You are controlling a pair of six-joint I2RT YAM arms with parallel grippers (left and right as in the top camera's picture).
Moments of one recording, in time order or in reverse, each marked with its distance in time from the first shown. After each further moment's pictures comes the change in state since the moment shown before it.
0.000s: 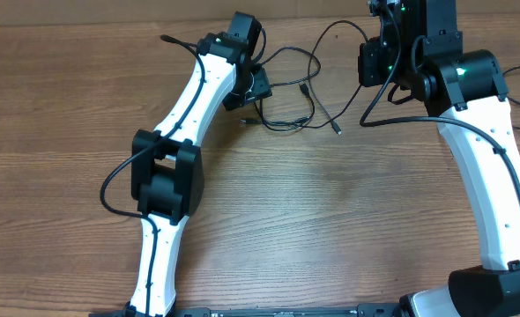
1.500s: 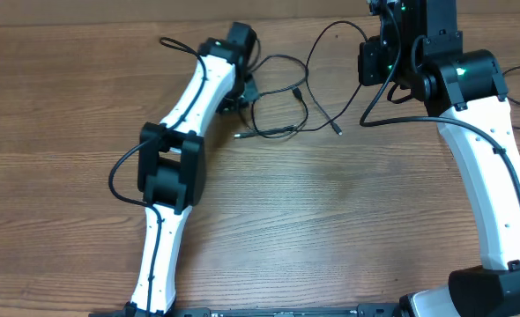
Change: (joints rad) left arm 0.045 0.111 0.087 -0.083 -0.118 0.021; right arm 0.000 0.000 -0.001 0.010 0.000 0.000
